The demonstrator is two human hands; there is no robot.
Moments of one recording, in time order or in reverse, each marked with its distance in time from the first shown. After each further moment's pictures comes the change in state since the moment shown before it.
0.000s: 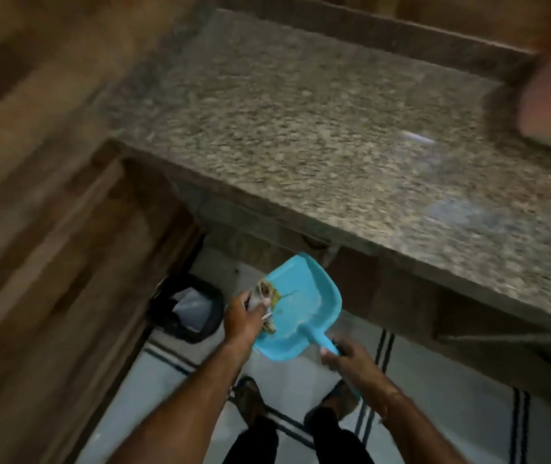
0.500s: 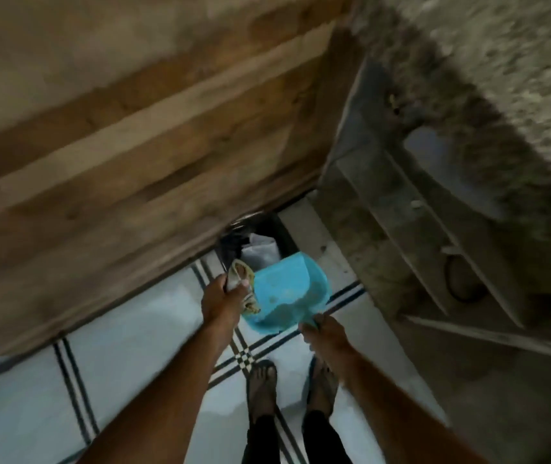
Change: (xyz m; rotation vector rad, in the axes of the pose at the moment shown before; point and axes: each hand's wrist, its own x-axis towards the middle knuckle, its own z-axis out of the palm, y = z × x) left_hand 0.165 -0.243 -0.136 -0.351 0.462 -0.383; right_hand 0.263 -0.011 0.279 -0.549 -0.306 0.029
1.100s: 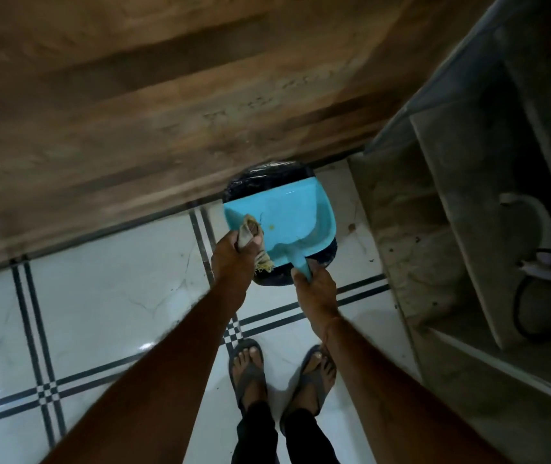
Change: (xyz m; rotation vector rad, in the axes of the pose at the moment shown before) left_hand 0.108 -0.075 0.060 -0.196 0.120 -0.045; right_hand 0.163 0.018 0.088 -0.086 0.168 -0.204
